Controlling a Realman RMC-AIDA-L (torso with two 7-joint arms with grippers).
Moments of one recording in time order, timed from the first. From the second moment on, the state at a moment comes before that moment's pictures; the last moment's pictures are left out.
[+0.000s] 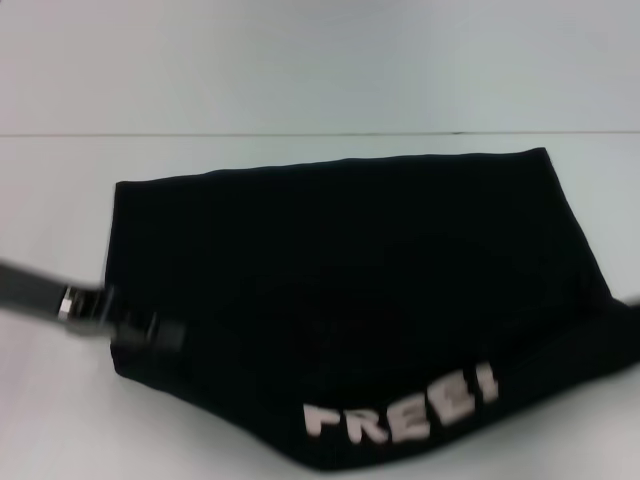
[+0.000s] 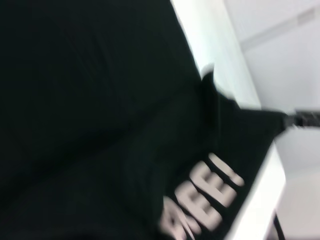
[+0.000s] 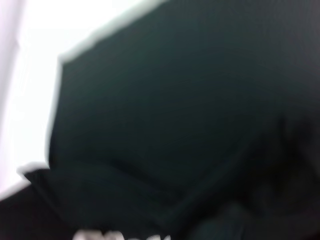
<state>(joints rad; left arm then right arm) -0.76 -1.92 0.36 0.70 2.60 1.98 -2.28 0.54 1.96 -0.44 -1.12 -2.46 -1.92 2.49</state>
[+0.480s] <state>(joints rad) -0.83 -1.93 0.36 0.56 2.57 1.35 -2.46 0.70 1.93 -0.56 -0.67 -2.38 -1.19 2.47</state>
